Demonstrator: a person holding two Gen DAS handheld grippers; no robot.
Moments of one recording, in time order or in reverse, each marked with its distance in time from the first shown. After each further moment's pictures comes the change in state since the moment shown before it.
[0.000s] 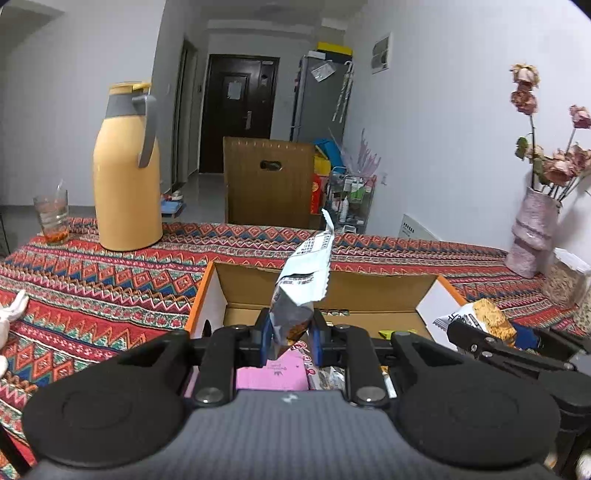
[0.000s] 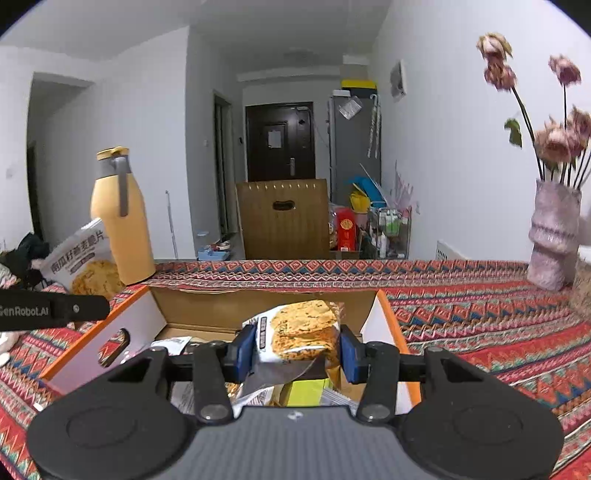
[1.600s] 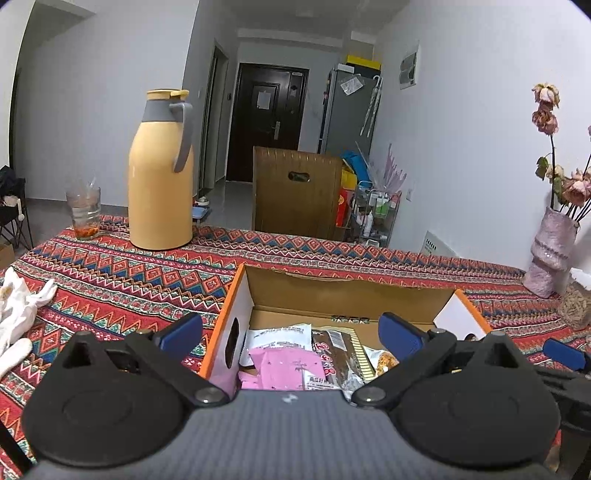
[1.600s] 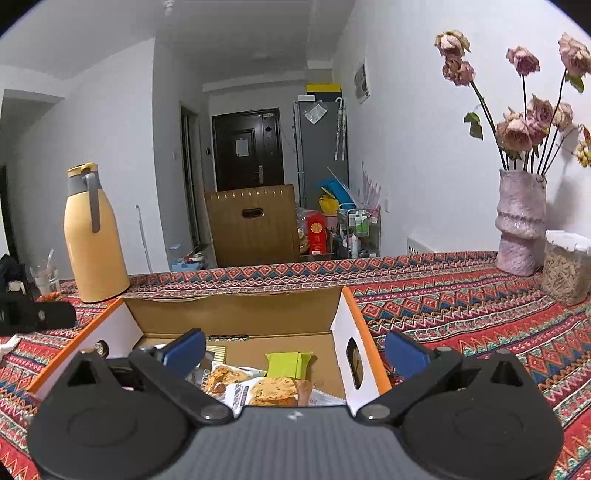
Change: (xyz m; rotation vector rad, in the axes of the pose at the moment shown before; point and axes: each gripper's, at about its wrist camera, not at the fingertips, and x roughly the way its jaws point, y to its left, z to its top) left arm -0.029 0.006 0.000 -0.052 -0.043 0.079; right arm -0.018 -0.007 -0.003 0.049 -0.024 -0.090
